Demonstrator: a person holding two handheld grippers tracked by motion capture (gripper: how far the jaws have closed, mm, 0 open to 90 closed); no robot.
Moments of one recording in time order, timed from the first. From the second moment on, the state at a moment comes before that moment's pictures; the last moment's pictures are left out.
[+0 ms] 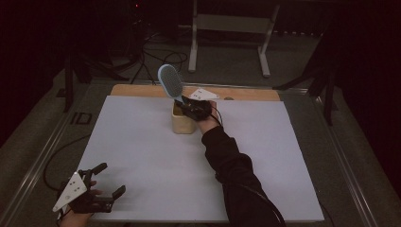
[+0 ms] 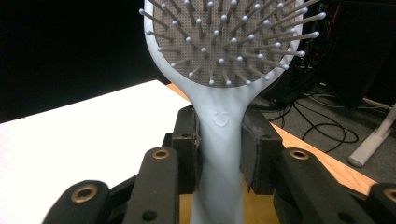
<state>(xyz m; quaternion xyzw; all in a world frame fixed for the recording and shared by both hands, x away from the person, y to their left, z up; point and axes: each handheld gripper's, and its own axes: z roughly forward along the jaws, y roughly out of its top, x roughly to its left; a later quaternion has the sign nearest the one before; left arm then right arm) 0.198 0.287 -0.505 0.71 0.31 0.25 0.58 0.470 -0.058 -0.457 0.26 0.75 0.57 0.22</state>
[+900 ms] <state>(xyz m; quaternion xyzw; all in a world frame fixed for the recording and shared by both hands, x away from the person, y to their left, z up) 0.198 0.286 -0.504 0.71 0.31 0.25 0.58 0.458 -0.066 -0.453 0.25 0.77 0.54 0.22</state>
